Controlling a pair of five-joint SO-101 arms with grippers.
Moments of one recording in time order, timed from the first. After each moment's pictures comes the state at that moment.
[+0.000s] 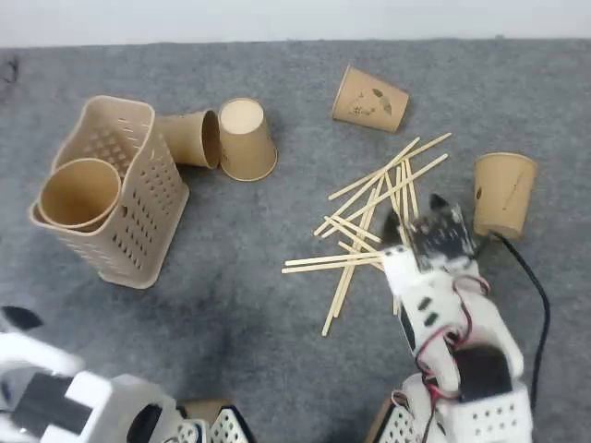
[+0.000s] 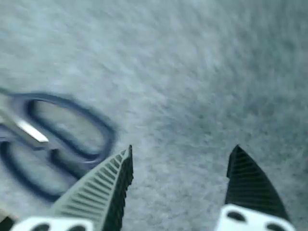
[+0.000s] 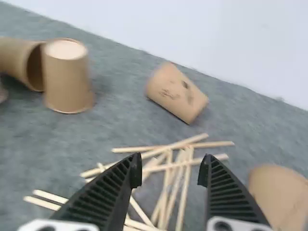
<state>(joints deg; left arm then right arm) -73.5 -2.2 29.5 65.3 -13.6 -17.1 -78.9 60.7 52.2 12.1</state>
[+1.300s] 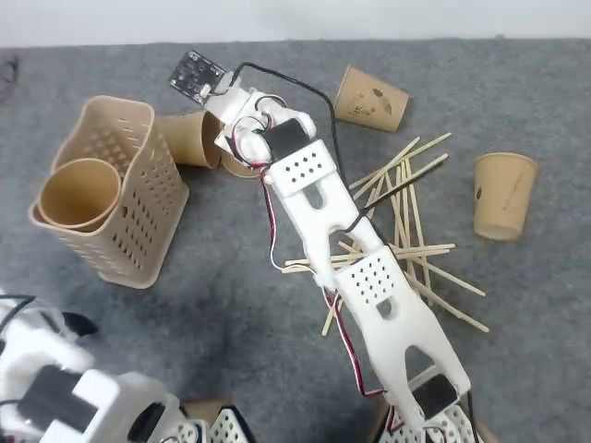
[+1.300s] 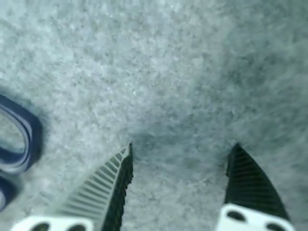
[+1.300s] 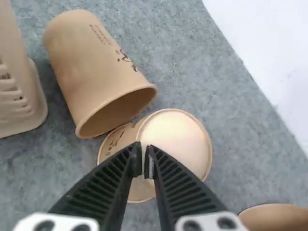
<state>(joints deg) -67.5 -2.2 46.3 55.2 -12.7 -35.7 68.7 -88.5 71.4 28.0</state>
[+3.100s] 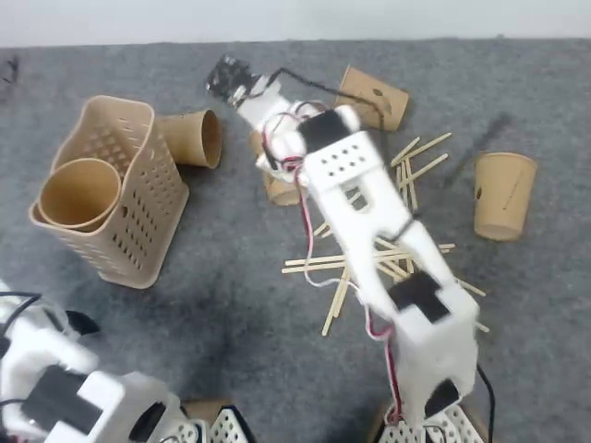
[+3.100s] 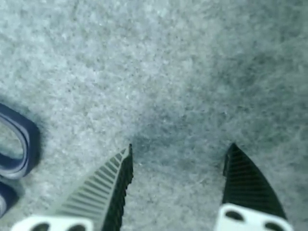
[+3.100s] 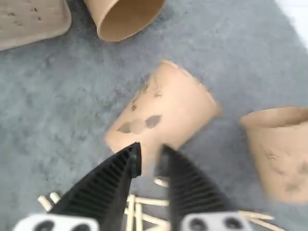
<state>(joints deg) -66.3 -3.2 47.6 53.9 -12.7 -32.4 24.1 -26.5 70.3 28.8</state>
